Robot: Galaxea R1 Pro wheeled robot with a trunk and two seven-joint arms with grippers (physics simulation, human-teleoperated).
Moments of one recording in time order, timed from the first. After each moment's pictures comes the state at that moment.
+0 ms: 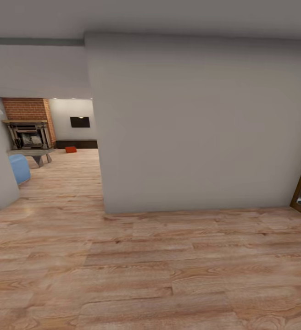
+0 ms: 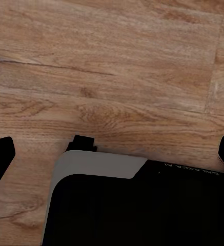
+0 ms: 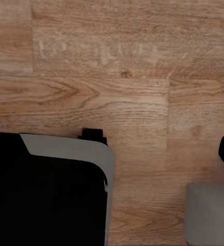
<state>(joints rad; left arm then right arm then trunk) -0.23 0.00 -0.23 0.00 0.44 -0.05 0.00 -0.18 -0.04 0.16 0.03 -0.07 -0.13 -0.02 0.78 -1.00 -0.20</state>
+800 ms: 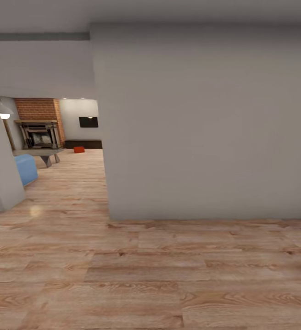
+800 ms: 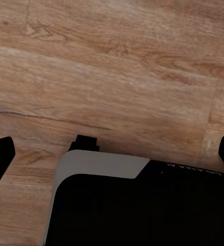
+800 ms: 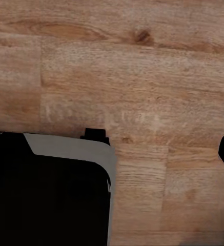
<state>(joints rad) -0.23 0.00 -0.23 0.00 0.44 -0.04 0.00 -0.18 -0.03 0.17 0.03 -0.06 -0.13 -0.03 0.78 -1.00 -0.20</state>
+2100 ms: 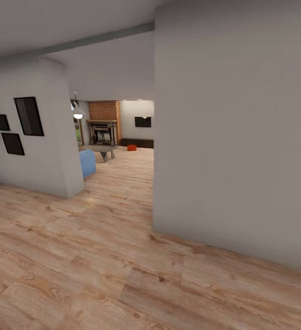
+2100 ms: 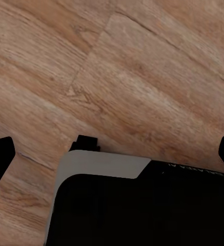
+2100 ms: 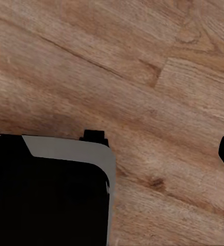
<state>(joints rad) -0.23 0.00 -0.23 0.00 0.44 -0.04 0.00 -0.18 -0.04 0.16 0.03 -0.07 -0.14 -0.03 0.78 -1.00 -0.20</state>
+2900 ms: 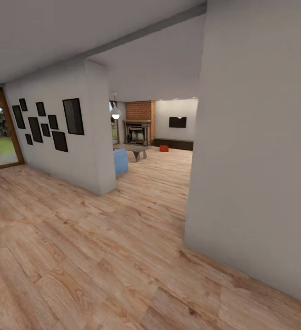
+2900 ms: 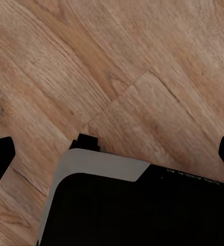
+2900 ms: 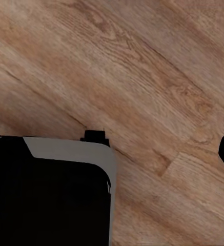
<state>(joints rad) -0.23 0.02 -0.23 0.00 0.52 -0.04 0.00 -0.18 -0.04 0.15 0.03 -0.08 -0.14 -0.03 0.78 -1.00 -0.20</state>
